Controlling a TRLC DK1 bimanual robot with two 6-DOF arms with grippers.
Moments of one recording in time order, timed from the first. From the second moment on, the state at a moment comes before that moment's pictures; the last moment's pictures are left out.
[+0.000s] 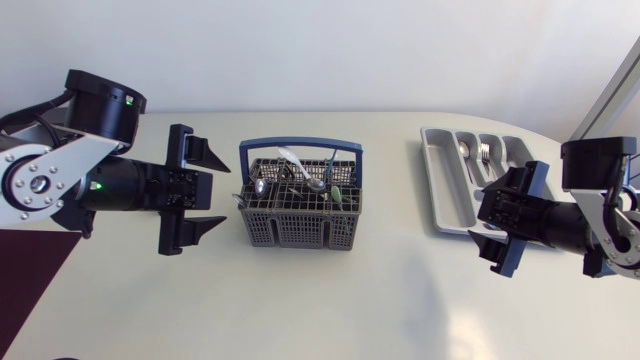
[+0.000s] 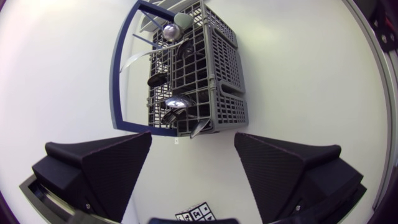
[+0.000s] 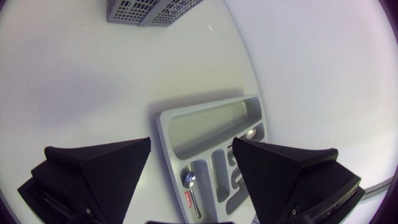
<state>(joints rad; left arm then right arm) -0.32 1.28 0.83 -0.35 0.19 1.43 0.01 1.16 0.54 -0.12 -0.08 -1.22</state>
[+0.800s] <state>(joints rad) -0.30 1.44 0.83 -0.22 0.21 1.68 0.30 1.21 0.54 -0.13 0.03 -1.01</state>
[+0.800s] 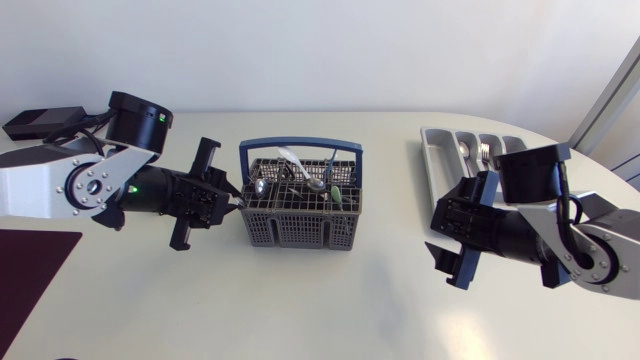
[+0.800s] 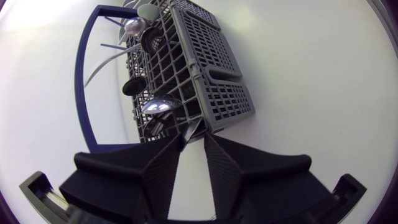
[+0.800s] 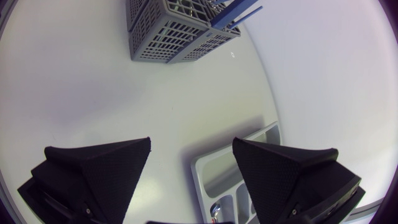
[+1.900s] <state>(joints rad) -0.32 1.31 0.90 -0.33 0.22 1.65 0.46 1.16 0.54 -0.15 0.09 -0.91</state>
